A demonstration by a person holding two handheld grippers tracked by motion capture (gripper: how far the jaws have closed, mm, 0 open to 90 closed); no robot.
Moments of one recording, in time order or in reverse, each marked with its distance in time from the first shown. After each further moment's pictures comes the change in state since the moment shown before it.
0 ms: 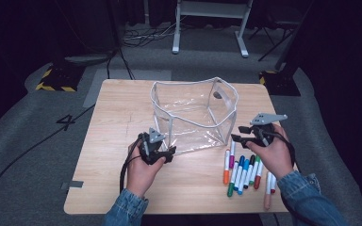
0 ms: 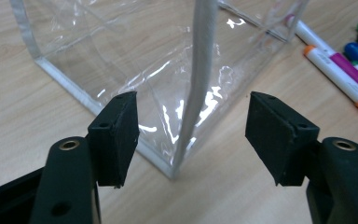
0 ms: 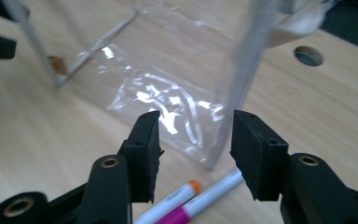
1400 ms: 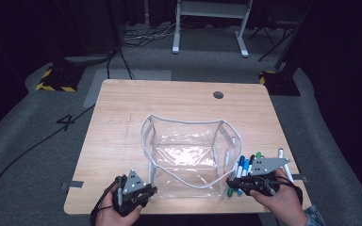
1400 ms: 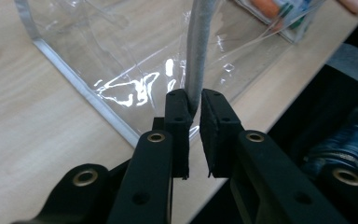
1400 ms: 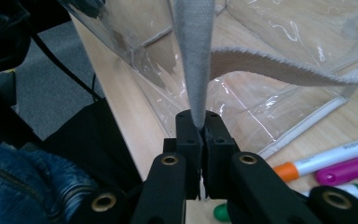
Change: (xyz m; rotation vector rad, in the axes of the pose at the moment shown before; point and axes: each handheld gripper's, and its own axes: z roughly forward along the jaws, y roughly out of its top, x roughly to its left) left arm -0.041 -0.087 -0.120 0.095 -0.175 0.048; right arm 0.102 -0.062 -0.054 0.030 0.358 -0.098
